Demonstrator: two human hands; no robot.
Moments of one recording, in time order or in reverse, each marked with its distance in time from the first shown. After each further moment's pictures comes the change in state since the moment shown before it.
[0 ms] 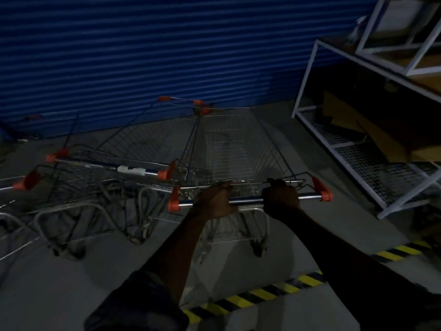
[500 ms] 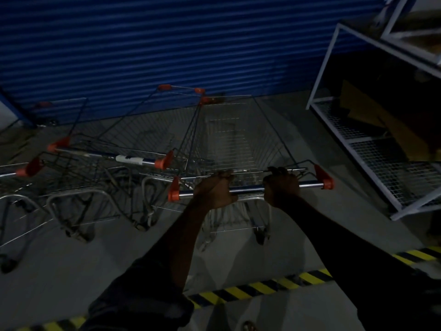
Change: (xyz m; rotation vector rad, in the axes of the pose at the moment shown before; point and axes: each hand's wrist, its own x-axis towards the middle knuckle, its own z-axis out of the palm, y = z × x) left_hand 0.036 0.016 0.010 0.087 -0.018 -0.099; right_hand 0.037 0.032 0.008 -0.027 0.064 -0.041
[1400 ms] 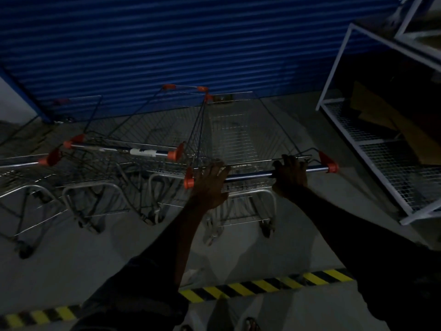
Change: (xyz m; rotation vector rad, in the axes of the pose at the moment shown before) left_hand -0.041 -0.016 0.010 0.139 0.249 -0.067; right_hand 0.007 0.013 -0.004 0.067 0.071 0.047
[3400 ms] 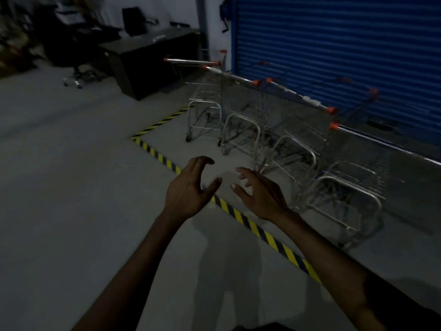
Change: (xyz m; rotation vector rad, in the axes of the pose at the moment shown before) left_hand -0.650 0.191 -0.211 -0.047 0.528 -0.805; right_hand -0.528 -0.204 -0.075 0.647 -0.094 -1.124
